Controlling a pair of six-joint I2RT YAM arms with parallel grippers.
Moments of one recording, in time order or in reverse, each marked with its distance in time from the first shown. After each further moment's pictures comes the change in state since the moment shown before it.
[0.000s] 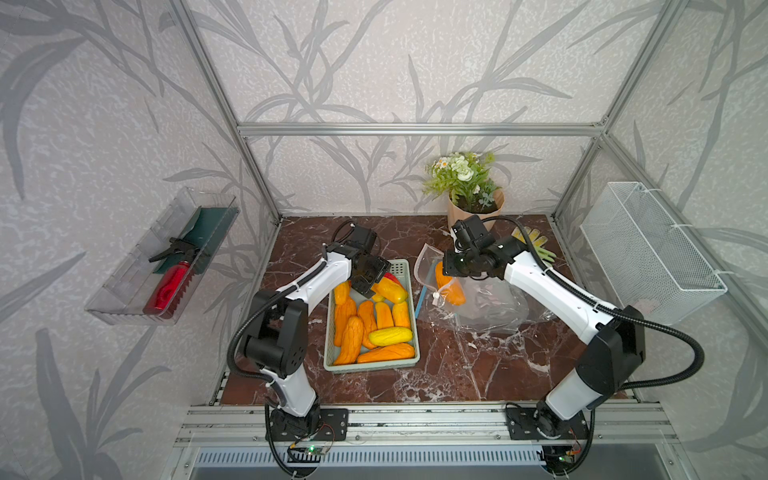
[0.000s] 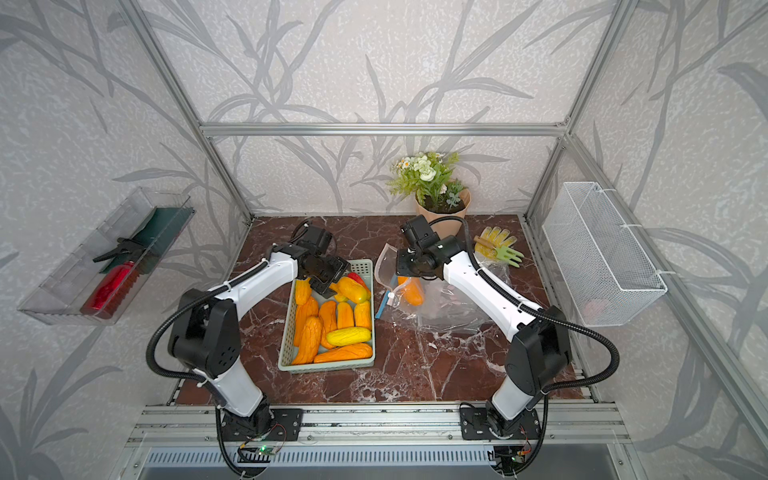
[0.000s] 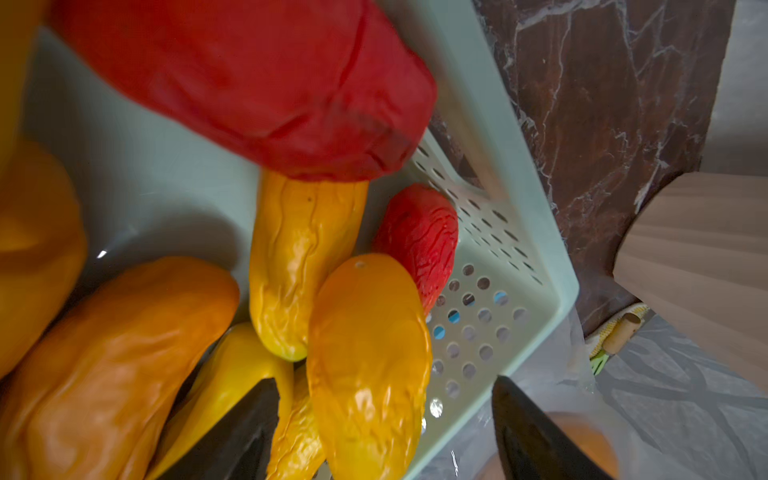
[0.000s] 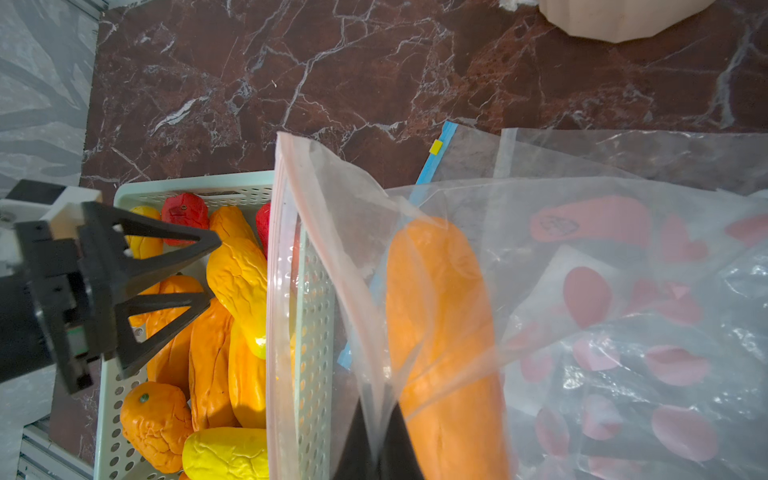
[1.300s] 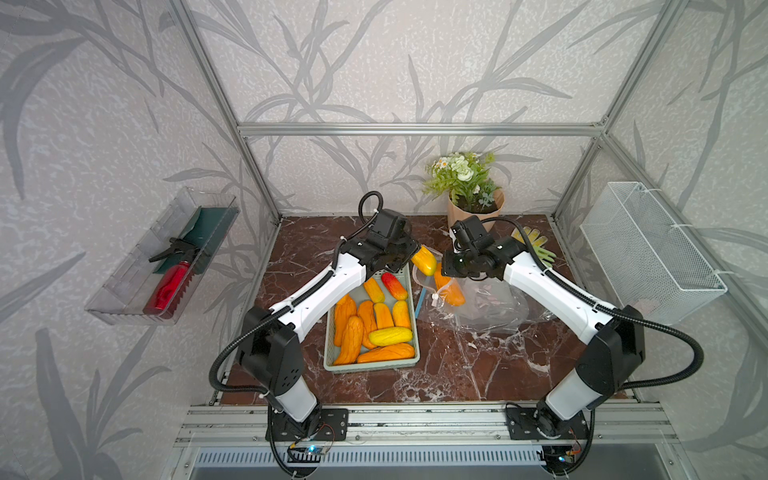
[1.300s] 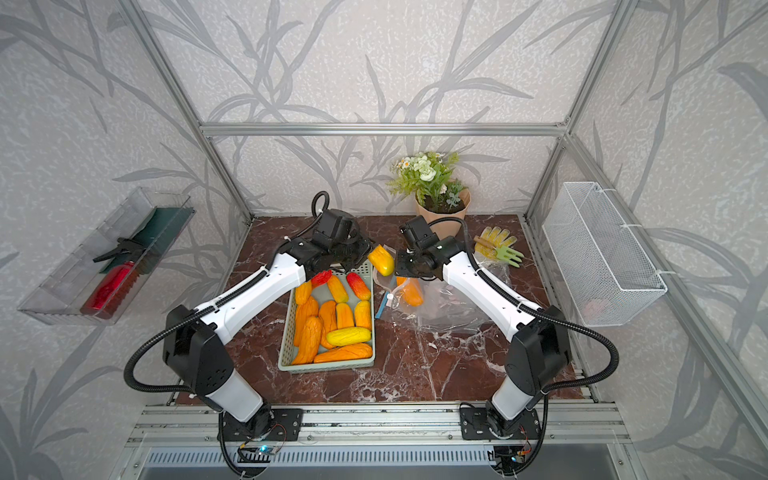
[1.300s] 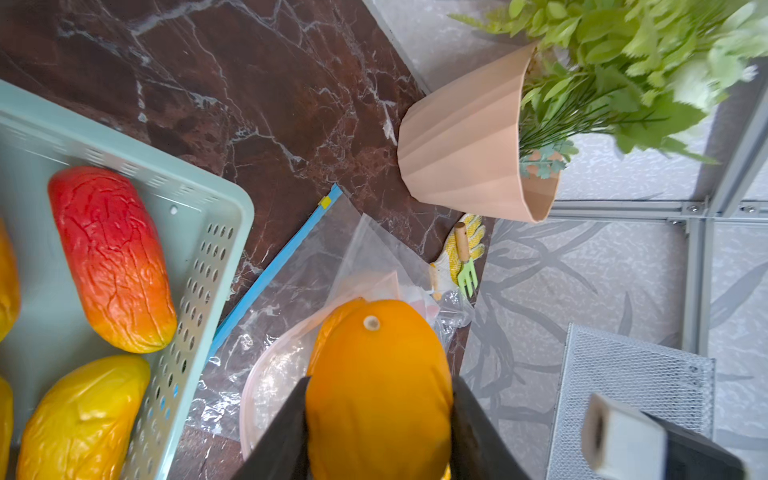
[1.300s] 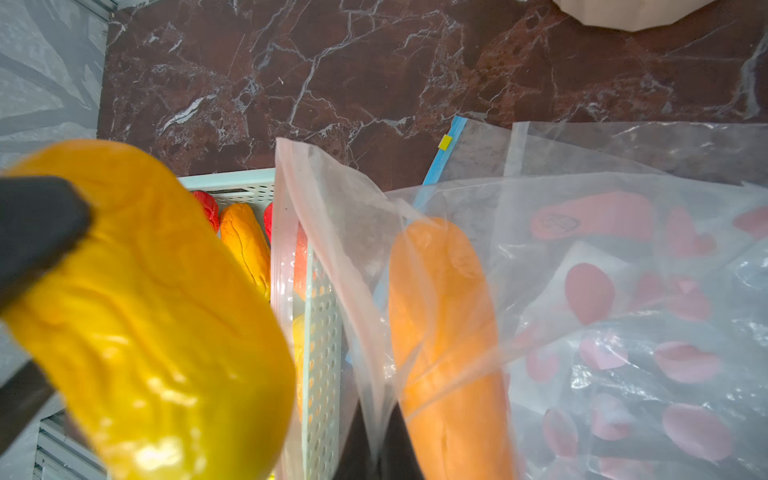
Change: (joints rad) left arm -0.232 -0.104 0.156 0.195 -0.148 0.089; right arm 0.000 0.000 0.003 0.008 -0.020 0.023
